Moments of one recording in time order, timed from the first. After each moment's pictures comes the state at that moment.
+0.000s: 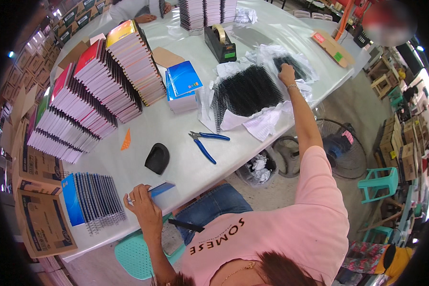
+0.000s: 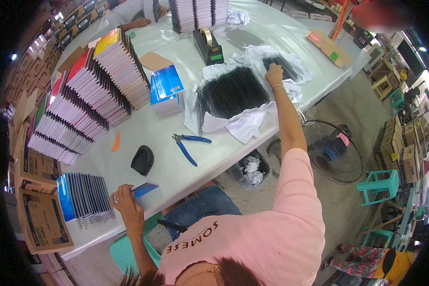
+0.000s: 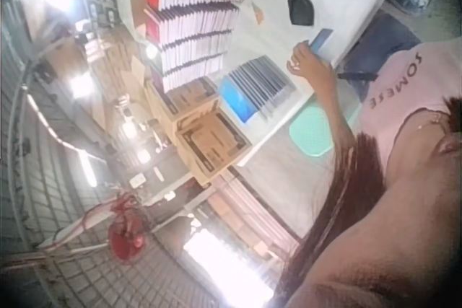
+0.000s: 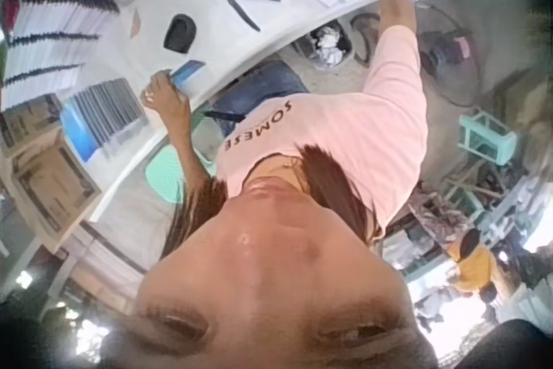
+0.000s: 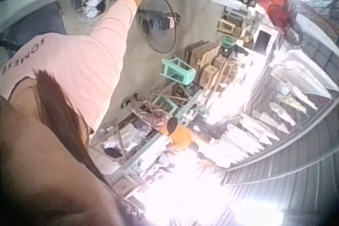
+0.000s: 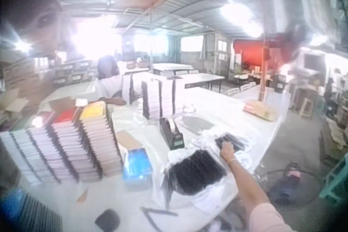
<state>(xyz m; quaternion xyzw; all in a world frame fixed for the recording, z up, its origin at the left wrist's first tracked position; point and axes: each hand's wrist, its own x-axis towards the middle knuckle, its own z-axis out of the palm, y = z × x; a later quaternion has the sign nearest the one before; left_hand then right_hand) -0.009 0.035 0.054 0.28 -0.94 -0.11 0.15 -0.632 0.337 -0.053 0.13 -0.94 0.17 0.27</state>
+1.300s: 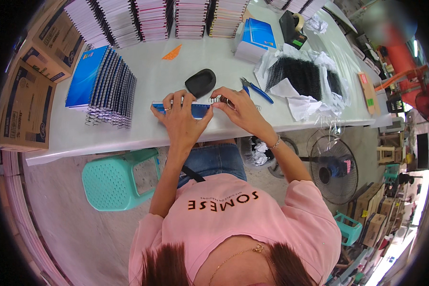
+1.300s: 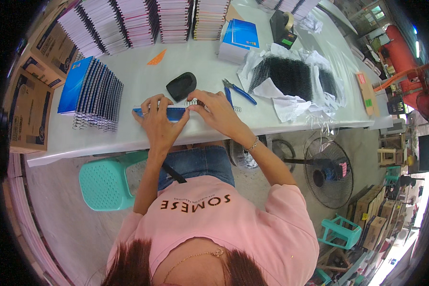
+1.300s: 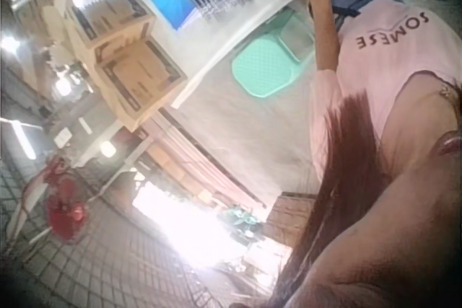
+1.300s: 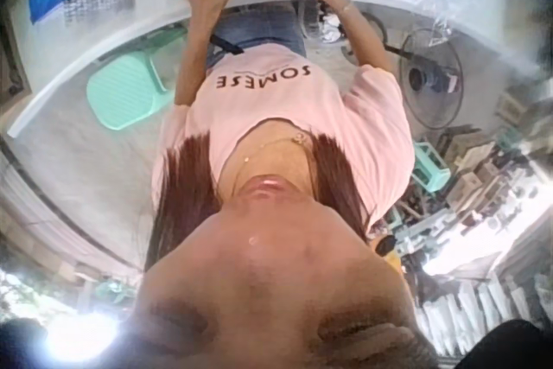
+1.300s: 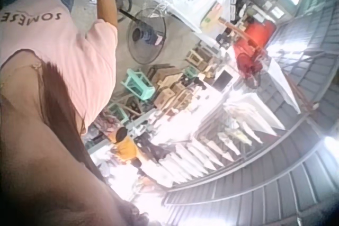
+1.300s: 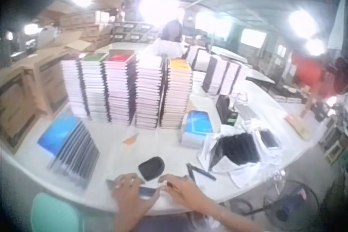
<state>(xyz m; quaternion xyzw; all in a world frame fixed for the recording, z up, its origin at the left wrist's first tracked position) -0.041 0.050 0.008 0.35 -0.86 -0.11 0.35 -0.190 0.149 0.048 0.61 -0.68 0.39 -0.11</state>
